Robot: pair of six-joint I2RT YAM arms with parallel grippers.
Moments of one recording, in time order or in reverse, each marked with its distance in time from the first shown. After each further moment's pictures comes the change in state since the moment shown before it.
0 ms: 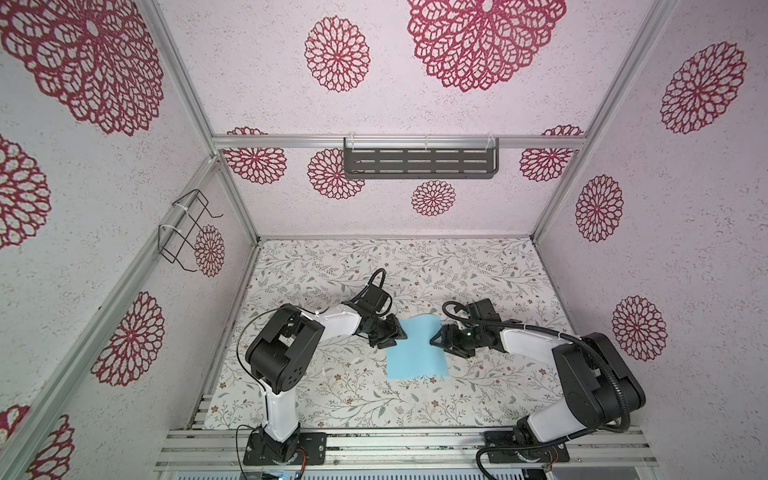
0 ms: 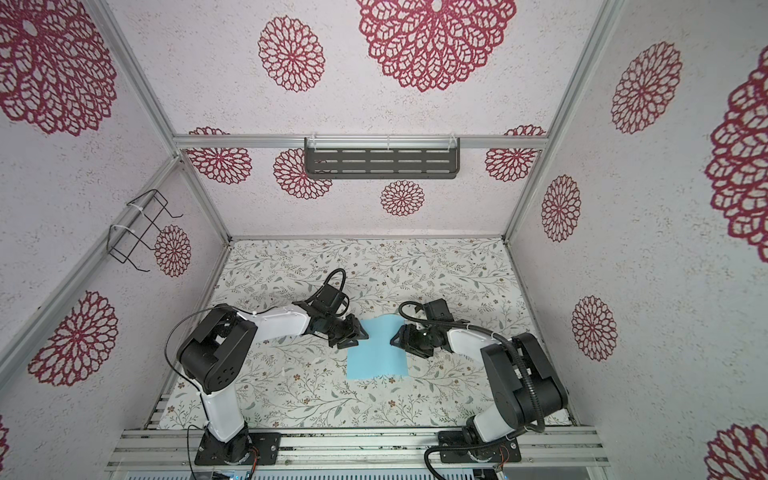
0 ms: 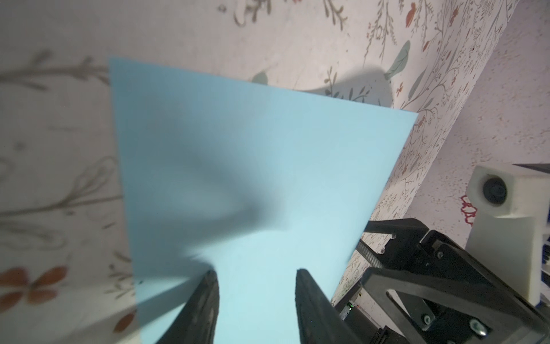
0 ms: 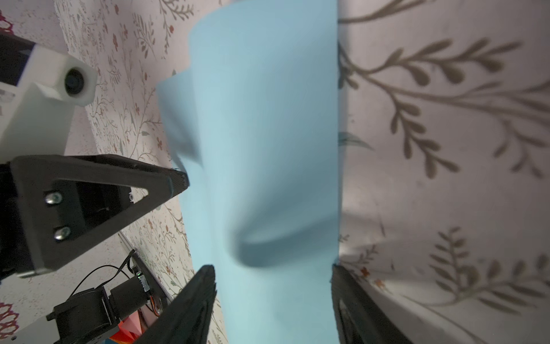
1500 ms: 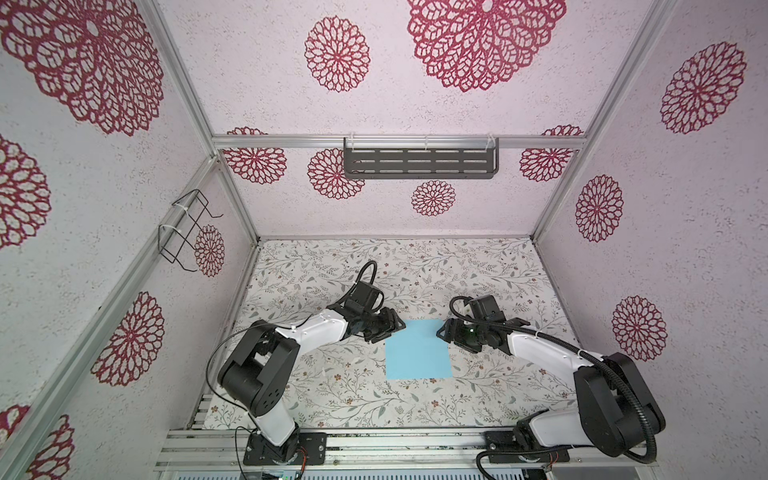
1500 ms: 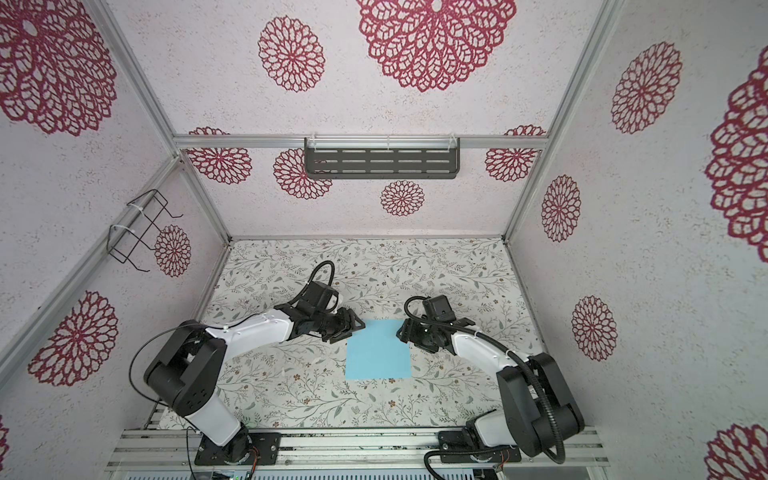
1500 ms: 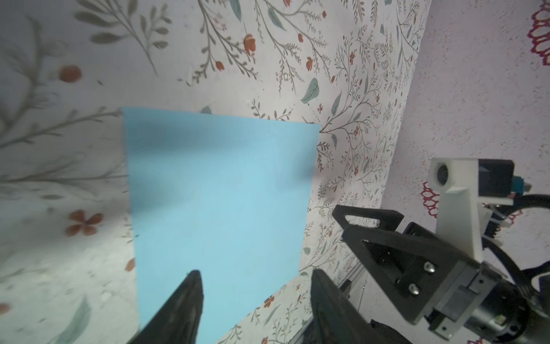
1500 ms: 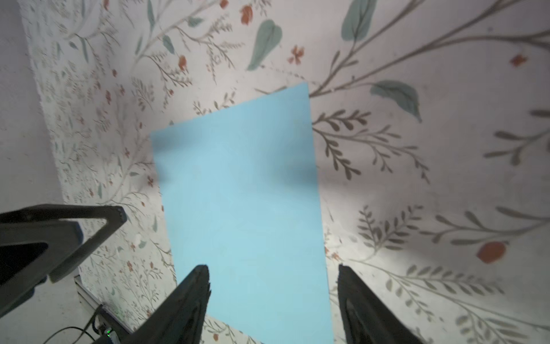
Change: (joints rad) left arm 0.011 -0.161 -0.069 0.073 -0.029 0.007; right arm 0.030 -0.146 0.033 -0.149 0.244 0.048
